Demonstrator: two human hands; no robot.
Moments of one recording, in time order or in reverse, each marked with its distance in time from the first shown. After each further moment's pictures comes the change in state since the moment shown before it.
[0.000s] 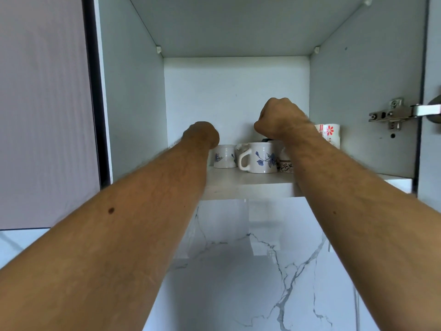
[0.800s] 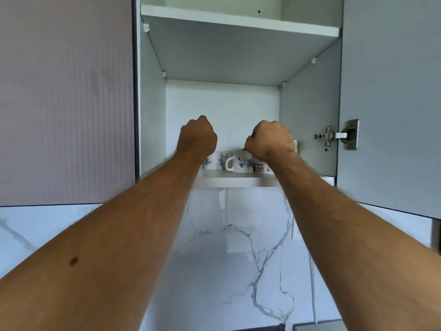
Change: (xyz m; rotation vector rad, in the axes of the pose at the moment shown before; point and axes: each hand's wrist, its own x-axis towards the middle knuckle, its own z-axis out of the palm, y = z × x) left_hand -0.119 -0.012 -0.053 -0.302 0.359 0.260; right_hand -0.101 -0.028 -0.069 -0.127 0.100 0.066
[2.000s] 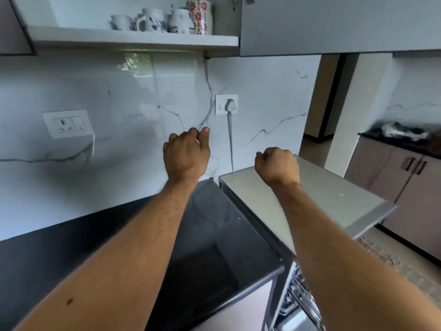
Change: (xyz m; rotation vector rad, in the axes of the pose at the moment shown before) left_hand -0.359 0.033 0.086 -0.143 -0.171 0.112; right_hand -0.386 0.170 -0.033 -0.112 -0.280 0.487
